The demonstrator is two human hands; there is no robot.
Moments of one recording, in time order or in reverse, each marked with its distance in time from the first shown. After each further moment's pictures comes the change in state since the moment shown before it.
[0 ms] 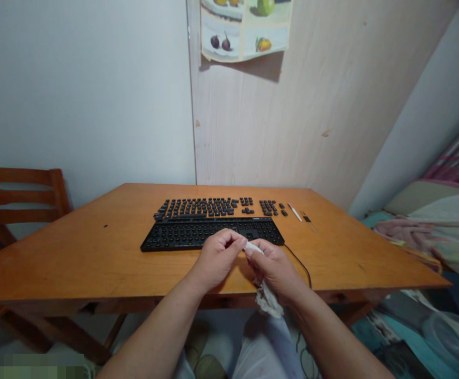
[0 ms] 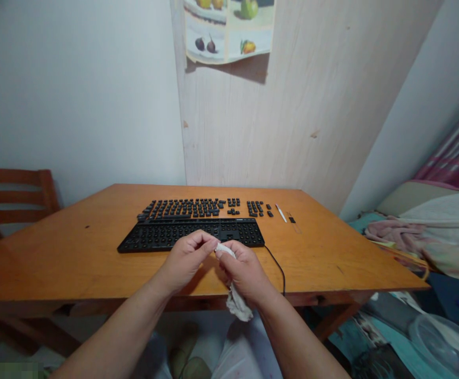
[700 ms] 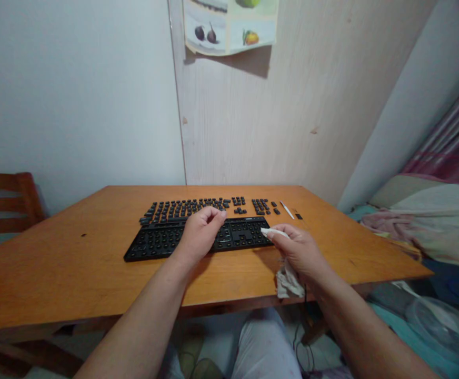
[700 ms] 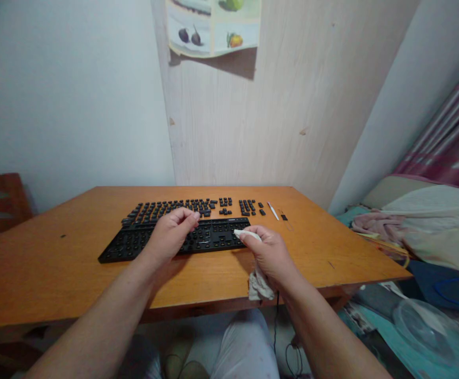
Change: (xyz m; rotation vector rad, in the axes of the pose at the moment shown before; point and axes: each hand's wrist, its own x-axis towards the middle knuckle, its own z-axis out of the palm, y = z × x) left_hand 0.056 0.003 -0.026 0.202 0.133 0.095; right_hand 0.015 -0.028 -0.058 -0.273 0.327 -0.099
